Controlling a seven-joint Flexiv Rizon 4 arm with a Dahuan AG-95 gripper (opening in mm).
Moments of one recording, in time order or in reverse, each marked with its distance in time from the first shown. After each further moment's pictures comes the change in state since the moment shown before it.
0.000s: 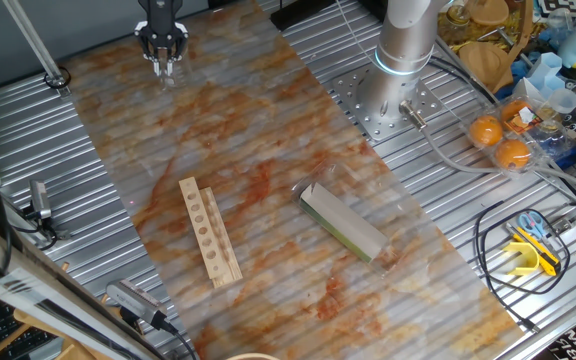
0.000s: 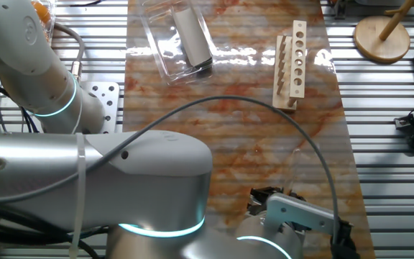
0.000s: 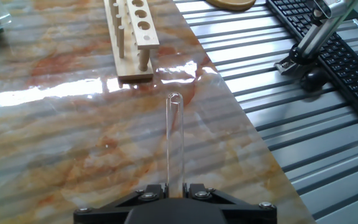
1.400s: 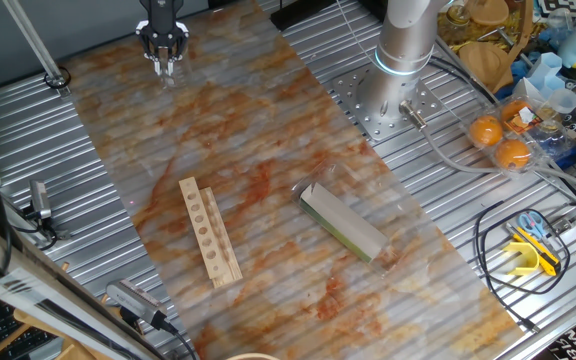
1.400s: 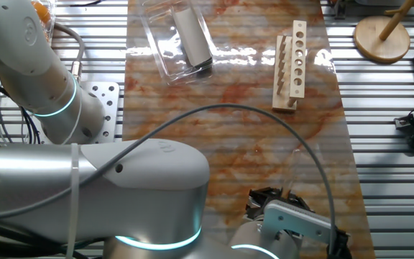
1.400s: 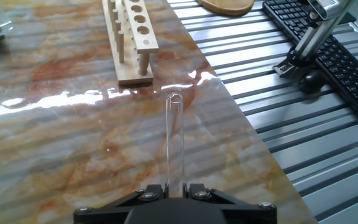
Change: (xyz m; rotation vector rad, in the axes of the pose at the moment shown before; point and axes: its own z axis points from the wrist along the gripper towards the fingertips) arm 0.000 0.002 -0.001 0.001 -0.036 0.018
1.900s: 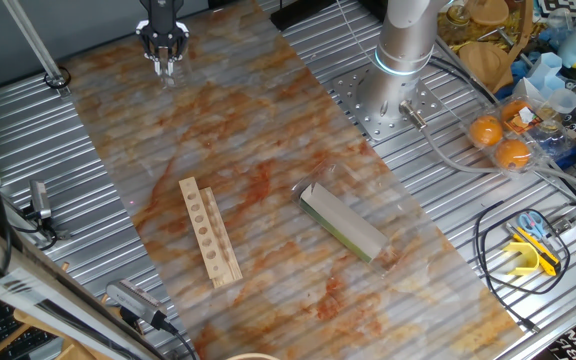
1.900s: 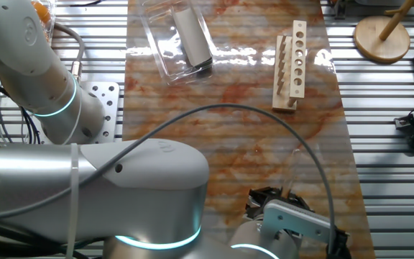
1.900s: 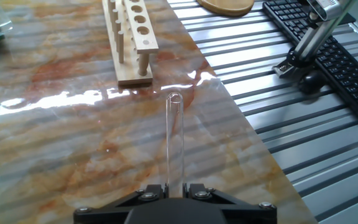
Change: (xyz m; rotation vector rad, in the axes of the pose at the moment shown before) arm -0.001 0.001 0.002 0.007 -0.001 -0.002
